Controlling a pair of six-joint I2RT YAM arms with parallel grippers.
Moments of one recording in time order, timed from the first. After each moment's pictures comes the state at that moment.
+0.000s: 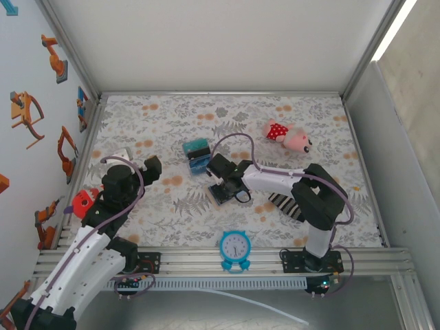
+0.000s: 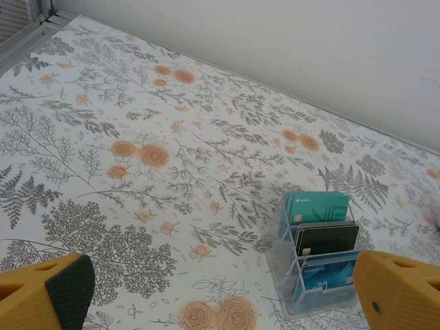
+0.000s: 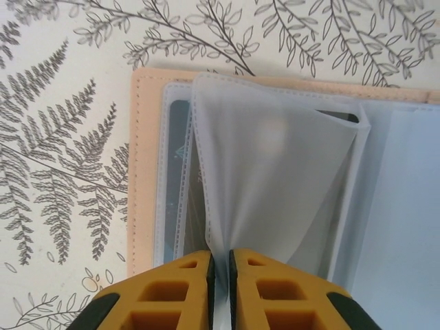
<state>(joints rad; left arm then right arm) -0.43 0.62 0.54 -0.32 -0.32 -0.49 0.92 1.81 1.14 -0.56 -0.07 0.30</state>
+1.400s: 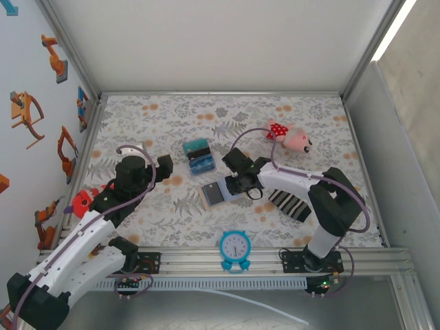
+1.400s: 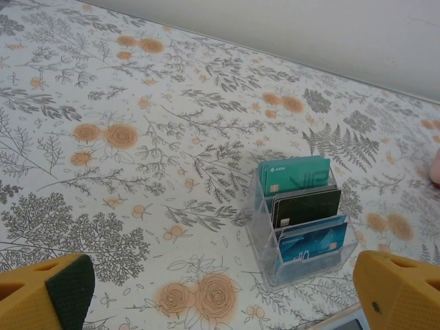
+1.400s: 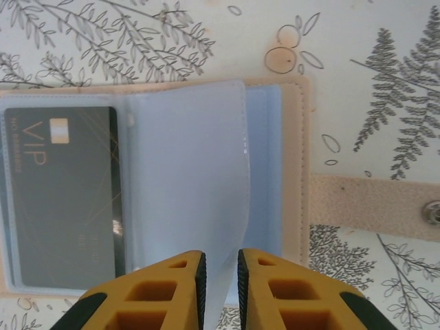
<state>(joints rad) -0.55 0.79 0.63 -0.36 -0.34 -0.48 0.81 1.69 1.04 -0.55 0.02 0.44</state>
